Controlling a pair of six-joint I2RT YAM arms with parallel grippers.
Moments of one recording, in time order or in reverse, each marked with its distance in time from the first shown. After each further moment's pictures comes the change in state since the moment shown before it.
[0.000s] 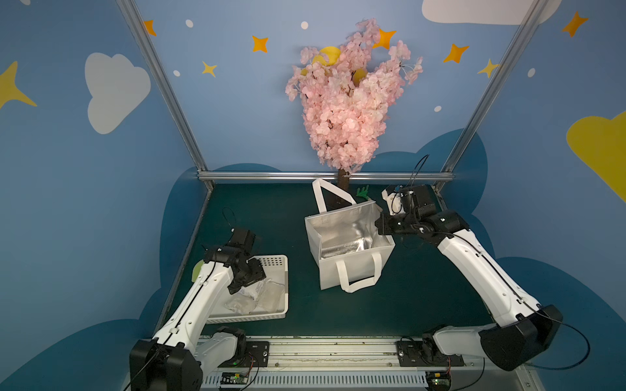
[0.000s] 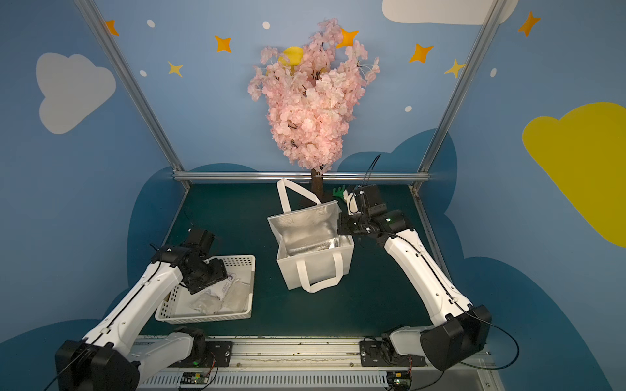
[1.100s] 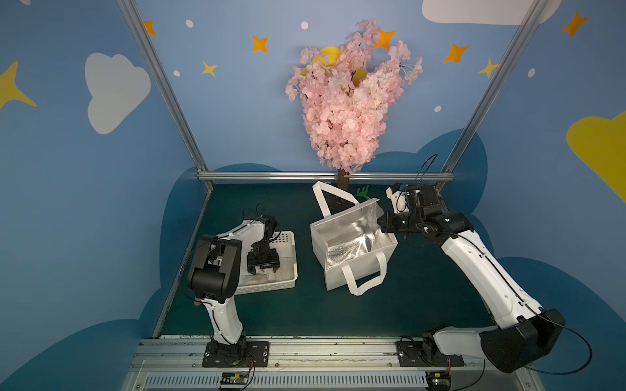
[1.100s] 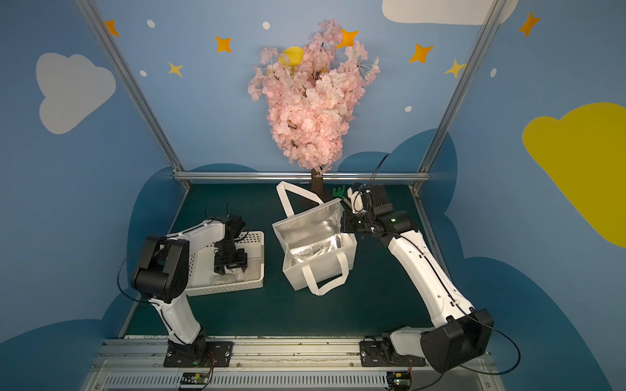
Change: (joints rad) left arm -0.035 0.764 0.344 0.116 0.023 0.233; right arm -0.046 -0.016 -0.014 0.025 -0.048 0.003
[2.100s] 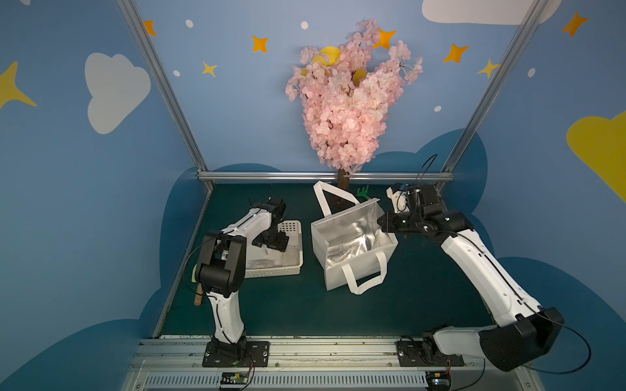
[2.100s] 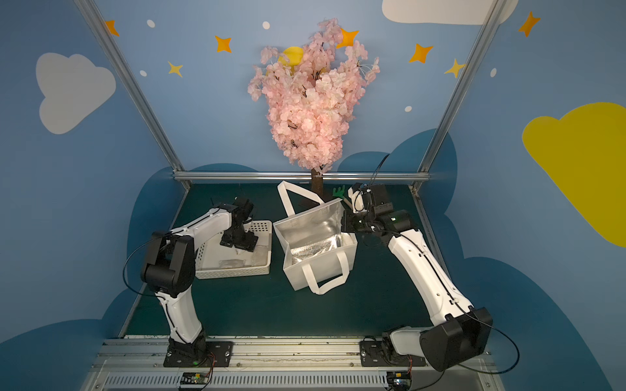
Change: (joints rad) left arm -0.045 0.028 0.195 0.074 -0.114 0.378; right arm -0.013 0.011 0.000 -0.001 -0.017 0.000
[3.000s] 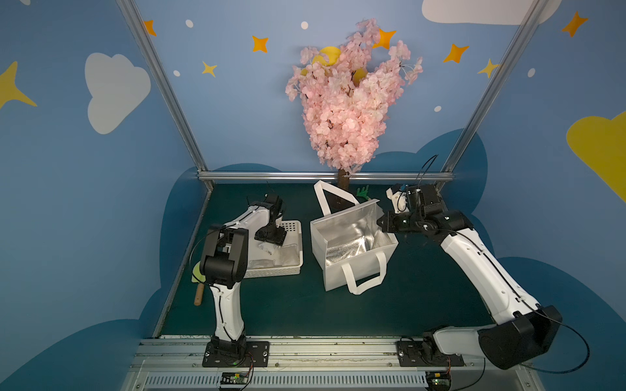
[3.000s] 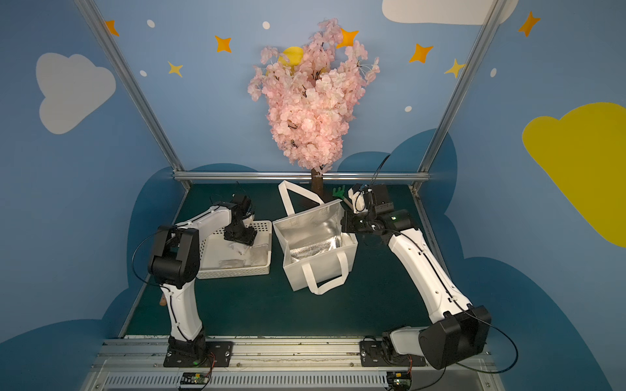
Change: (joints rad) left arm 0.052 0.119 0.040 0.121 0.048 0.085; right arm -0.021 0.008 -0.012 0.002 -0.051 -0.002
